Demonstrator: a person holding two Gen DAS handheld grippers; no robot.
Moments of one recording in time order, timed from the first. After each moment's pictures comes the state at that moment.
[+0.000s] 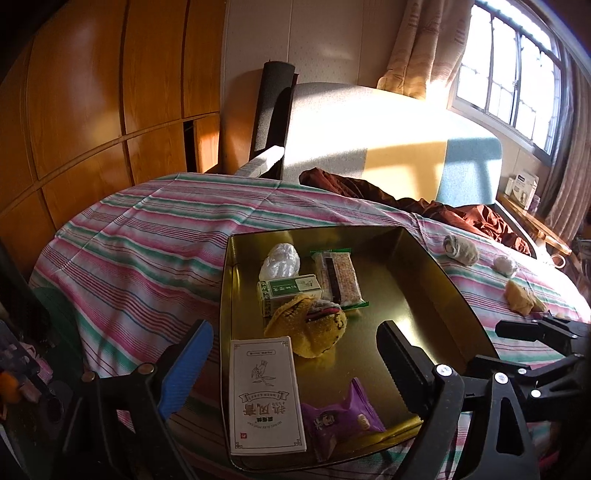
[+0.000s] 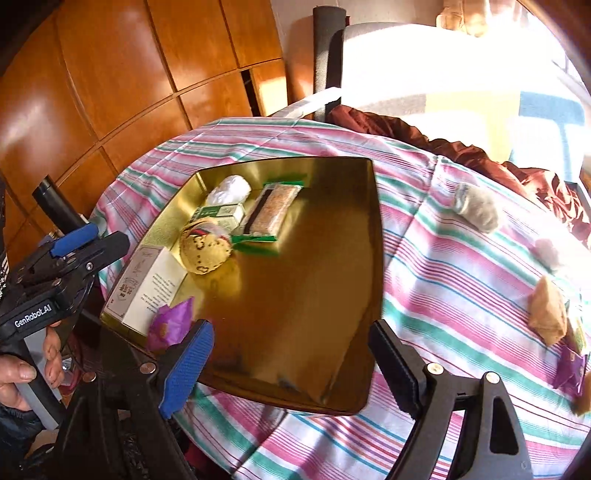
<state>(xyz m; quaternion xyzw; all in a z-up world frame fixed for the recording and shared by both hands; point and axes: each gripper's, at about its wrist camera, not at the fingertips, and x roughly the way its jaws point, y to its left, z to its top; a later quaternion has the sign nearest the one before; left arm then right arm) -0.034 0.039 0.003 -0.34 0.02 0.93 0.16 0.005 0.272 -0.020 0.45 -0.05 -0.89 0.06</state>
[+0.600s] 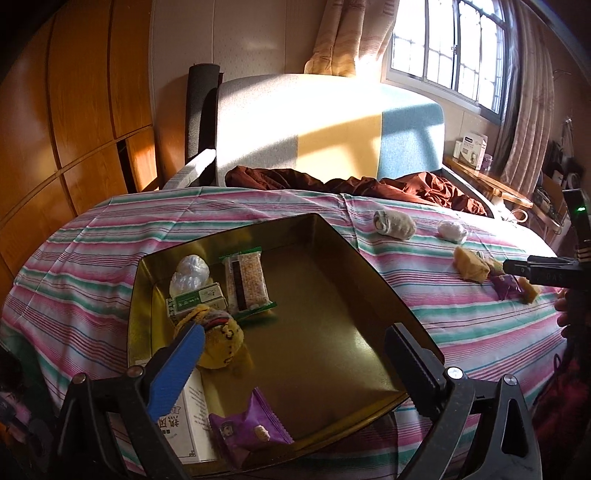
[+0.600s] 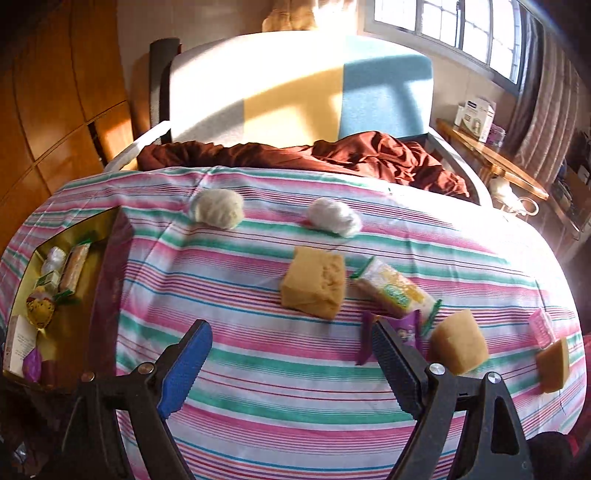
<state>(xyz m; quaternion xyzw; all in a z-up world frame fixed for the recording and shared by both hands) -0.016 0.121 0.011 -0.34 0.08 0.90 0.26 0.069 0.483 -0.001 0.42 -0.10 -0.87 -0.23</state>
